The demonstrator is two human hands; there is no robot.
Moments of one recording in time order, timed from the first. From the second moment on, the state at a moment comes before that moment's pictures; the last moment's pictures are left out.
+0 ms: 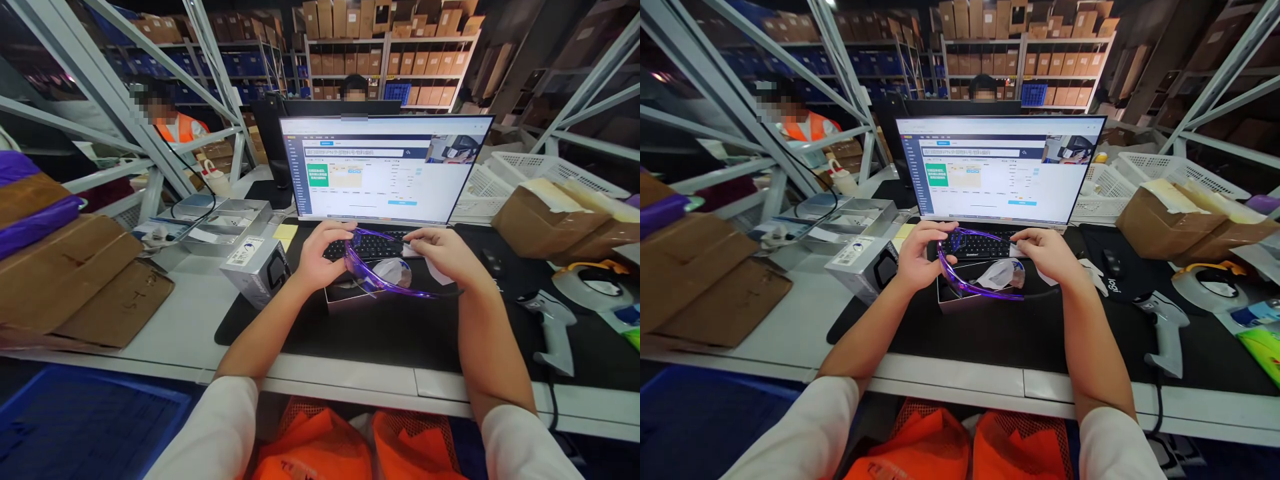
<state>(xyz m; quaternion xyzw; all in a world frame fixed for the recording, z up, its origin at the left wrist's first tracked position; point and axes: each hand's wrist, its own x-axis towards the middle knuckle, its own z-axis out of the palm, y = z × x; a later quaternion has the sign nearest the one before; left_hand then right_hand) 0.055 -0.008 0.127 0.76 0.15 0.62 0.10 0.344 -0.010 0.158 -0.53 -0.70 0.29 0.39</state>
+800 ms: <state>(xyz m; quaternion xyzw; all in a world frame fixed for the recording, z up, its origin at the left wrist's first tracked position) 0.079 0.012 0.118 0.37 0.27 0.59 0.66 0.333 0.000 0.143 -0.33 -0.65 0.51 0.46</state>
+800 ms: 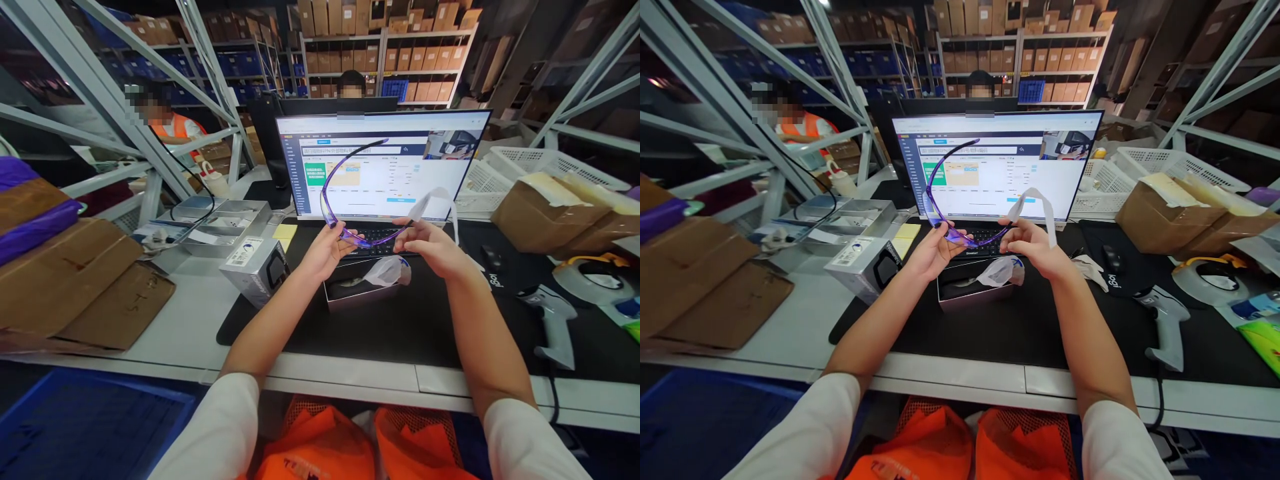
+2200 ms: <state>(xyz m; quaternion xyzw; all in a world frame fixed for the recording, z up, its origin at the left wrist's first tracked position) 0.098 0.006 0.103 0.48 0.25 0.66 0.53 0.317 -0.009 0.140 -0.39 -0.75 0.32 0.43</state>
